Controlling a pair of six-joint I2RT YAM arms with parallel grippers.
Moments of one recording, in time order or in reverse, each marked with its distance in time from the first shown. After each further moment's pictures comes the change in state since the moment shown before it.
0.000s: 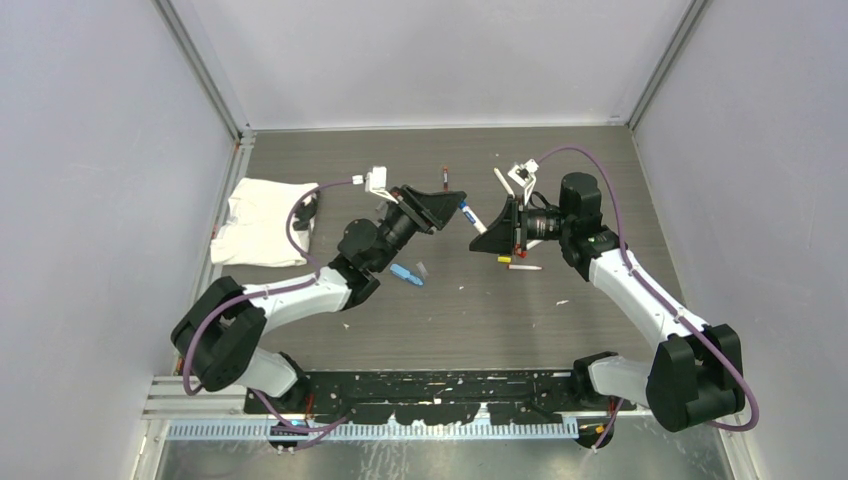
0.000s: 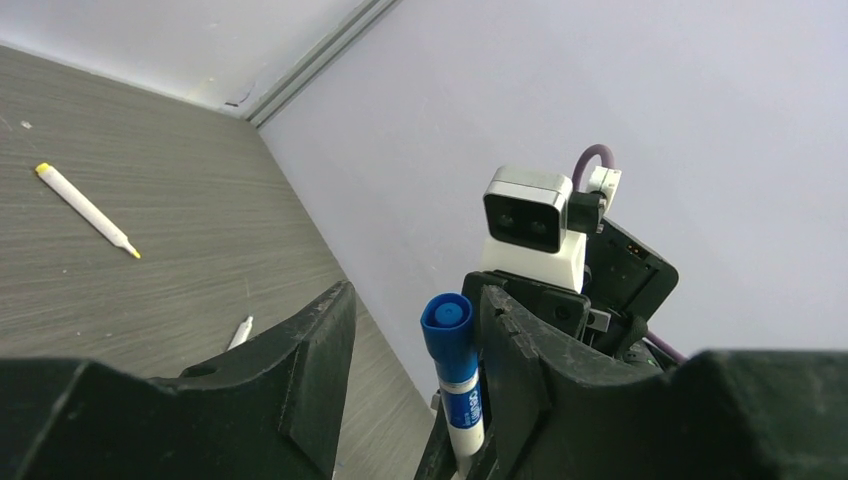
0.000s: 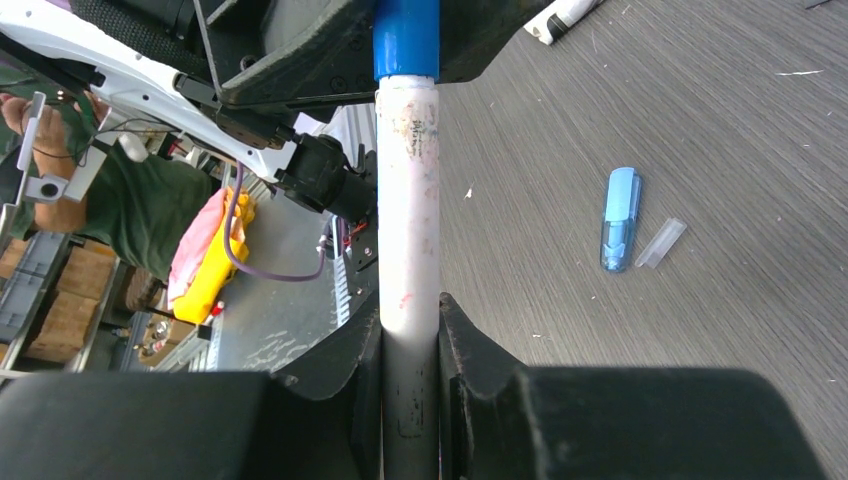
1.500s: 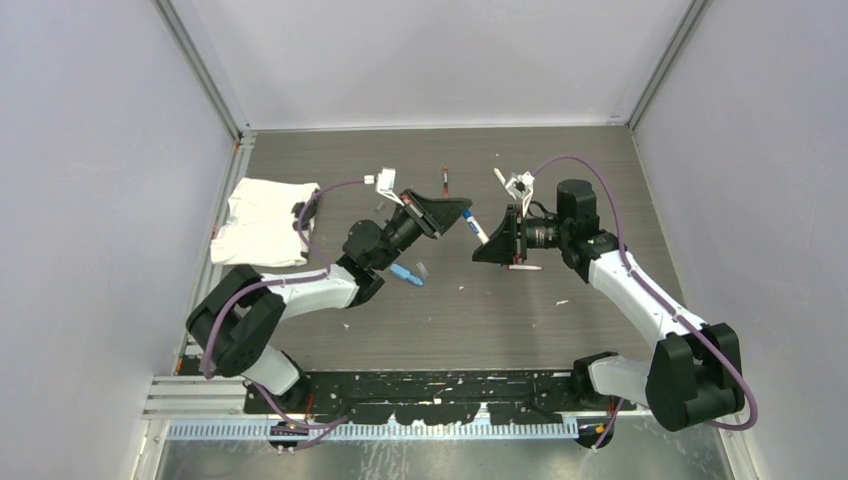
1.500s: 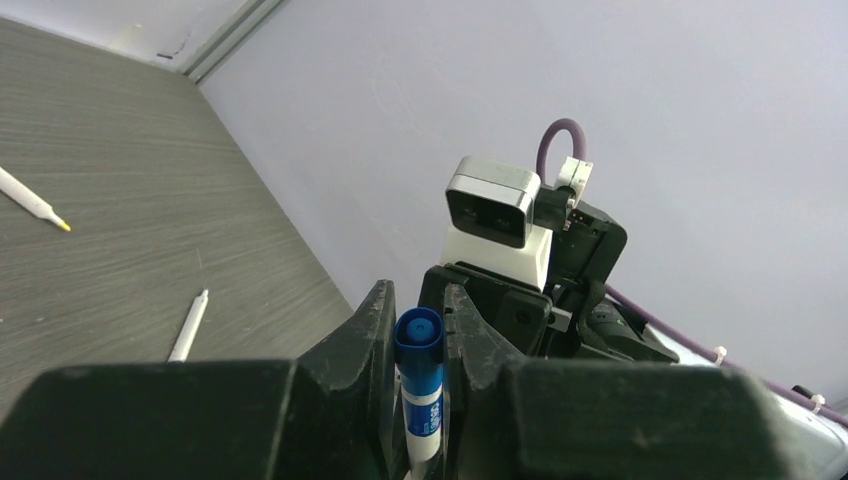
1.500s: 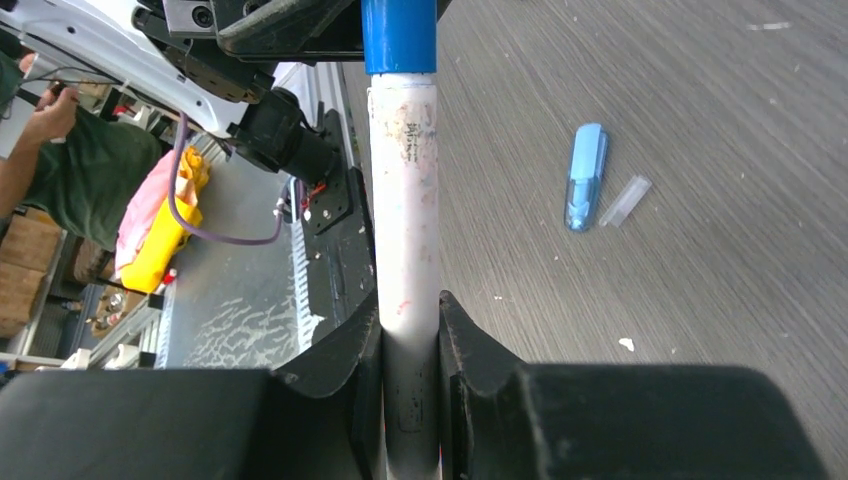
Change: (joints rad) left arm 0.010 0.085 -0.002 0.102 0.153 -0.078; right arm -0.005 0.004 -0.014 -0.138 0.017 -0.209
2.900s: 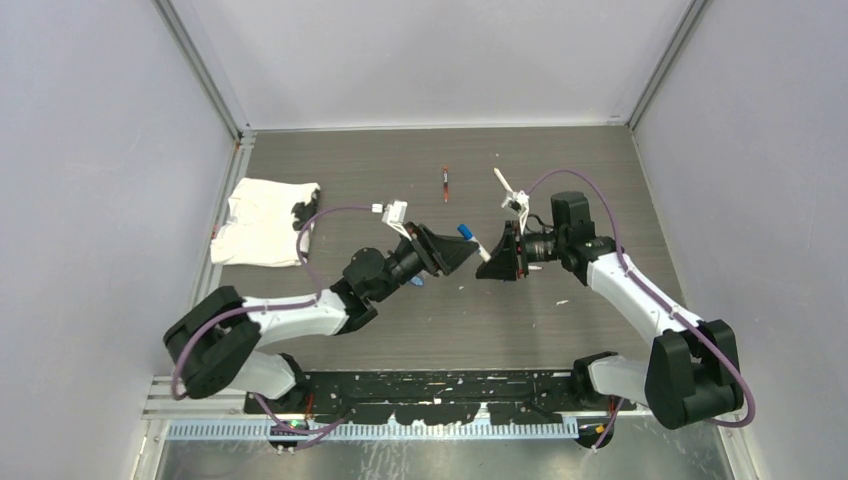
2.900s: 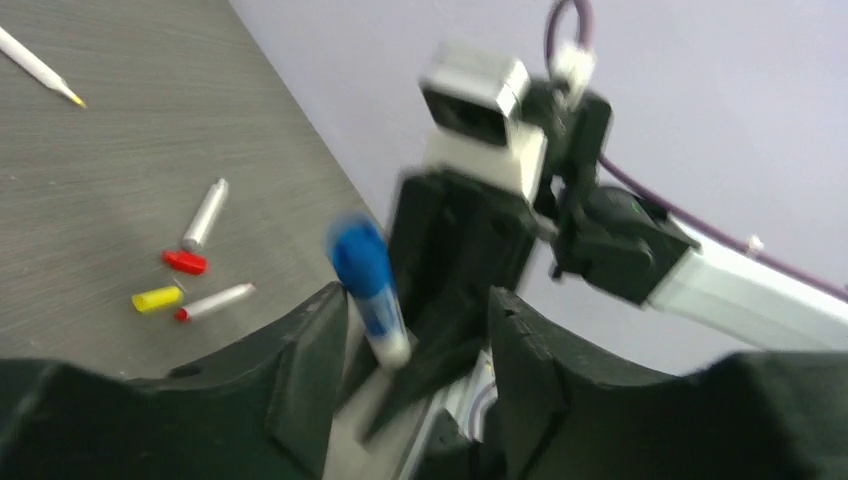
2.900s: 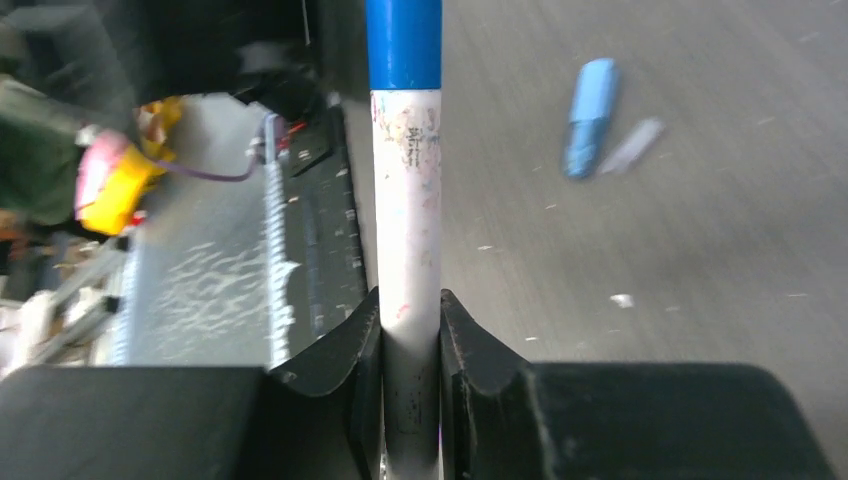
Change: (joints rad) left arm -0.134 -0.095 -0.142 -0.068 -0.100 0.095; right arm -0.005 0.002 -0.073 -0.186 -0.047 -0.256
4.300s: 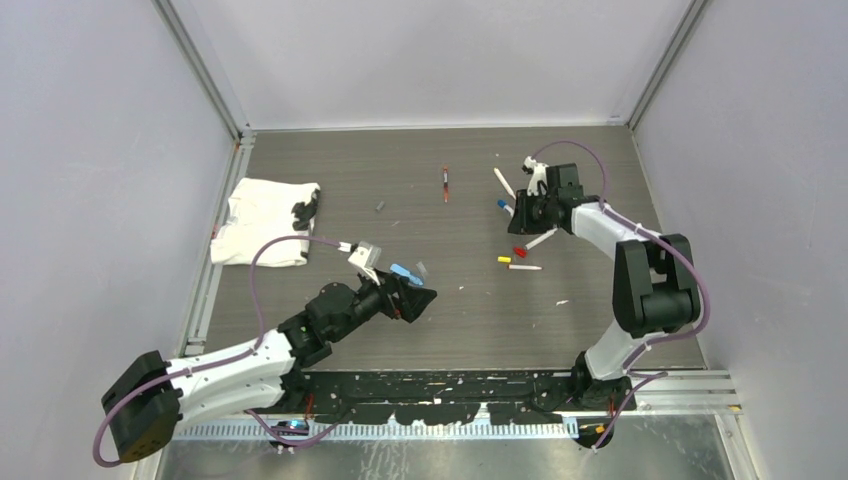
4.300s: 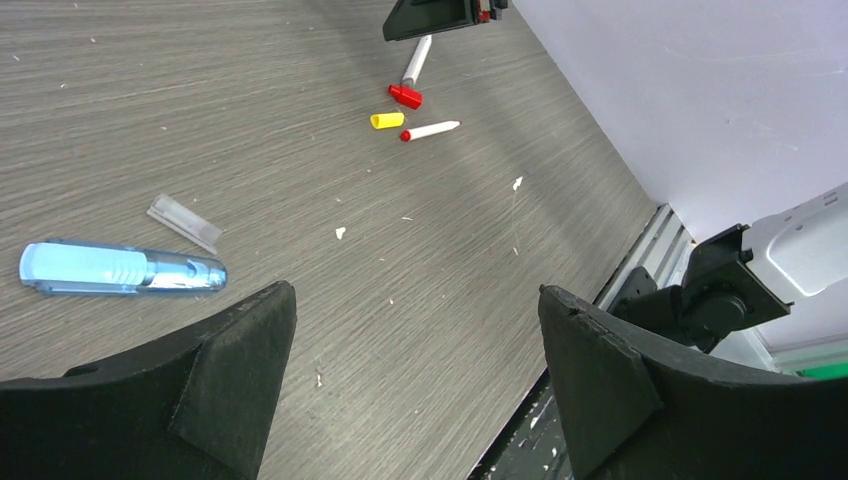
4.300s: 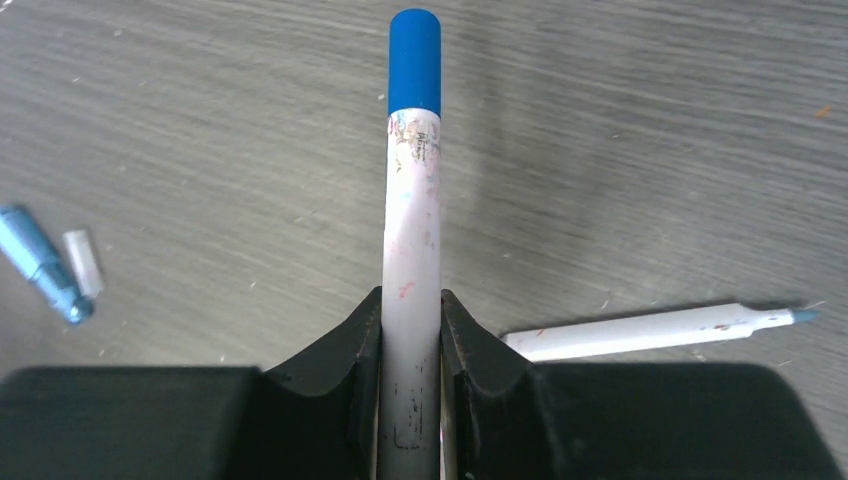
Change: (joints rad) left arm -0.027 -0.560 -0.307 -0.568 -0.098 0.296; right arm -0.113 0.428 0.282 -0.025 0.845 0.114
